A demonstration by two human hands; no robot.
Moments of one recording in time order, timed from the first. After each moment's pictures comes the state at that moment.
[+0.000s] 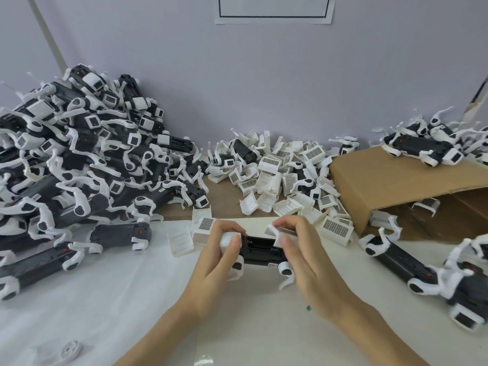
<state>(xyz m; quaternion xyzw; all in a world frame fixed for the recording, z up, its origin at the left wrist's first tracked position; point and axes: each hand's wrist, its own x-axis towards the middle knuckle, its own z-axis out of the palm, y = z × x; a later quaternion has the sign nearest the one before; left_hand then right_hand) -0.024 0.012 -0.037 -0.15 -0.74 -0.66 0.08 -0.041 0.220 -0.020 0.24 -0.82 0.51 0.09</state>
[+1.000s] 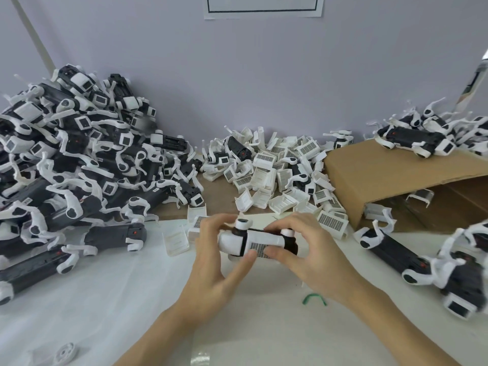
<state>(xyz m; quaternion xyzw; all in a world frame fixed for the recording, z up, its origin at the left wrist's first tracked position) -0.022 0.018 -0.036 -0.21 -0.80 -0.53 0.22 -0.061 0.238 -0.014 0.27 -0.84 0.44 0.14</state>
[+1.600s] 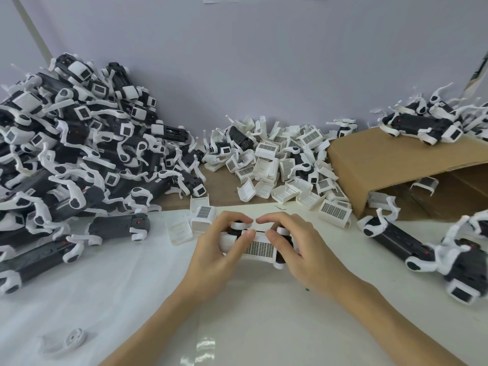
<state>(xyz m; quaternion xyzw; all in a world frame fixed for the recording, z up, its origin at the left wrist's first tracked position) -0.029 0.017 -0.036 -0.14 -0.79 -0.58 0.14 -0.046 0.219 -0.018 0.27 -0.86 0.42 0.11</state>
